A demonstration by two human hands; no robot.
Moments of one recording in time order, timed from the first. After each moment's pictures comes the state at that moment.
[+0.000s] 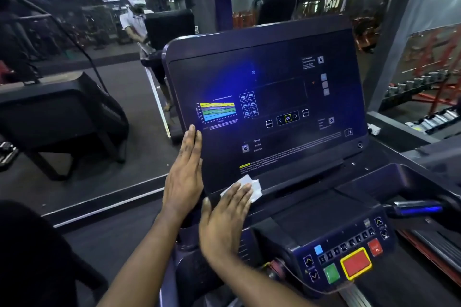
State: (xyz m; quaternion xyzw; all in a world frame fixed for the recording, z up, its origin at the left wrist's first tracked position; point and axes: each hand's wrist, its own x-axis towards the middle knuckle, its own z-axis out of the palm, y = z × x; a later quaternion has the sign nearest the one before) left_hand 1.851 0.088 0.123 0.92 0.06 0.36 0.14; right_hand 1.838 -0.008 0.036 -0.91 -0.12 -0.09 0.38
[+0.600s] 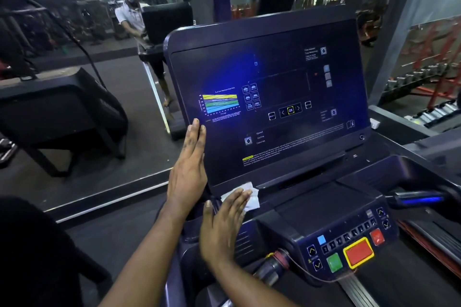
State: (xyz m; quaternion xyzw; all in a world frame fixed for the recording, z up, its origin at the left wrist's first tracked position) left_hand 1.847 0.083 0.125 0.92 0.05 0.35 0.17; right_hand 1.817 -0.006 0.012 -0.86 -0.12 0.00 0.50
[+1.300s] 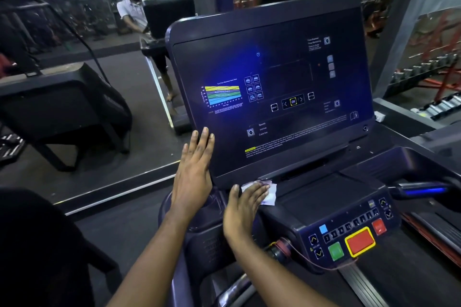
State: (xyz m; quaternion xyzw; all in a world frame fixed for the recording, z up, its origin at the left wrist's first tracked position) left_hand 1.832 0.082 0.096 0.94 0.05 0.31 0.10; right_hand 1.850 -0.026 0.020 -0.82 -0.02 0.06 0.57
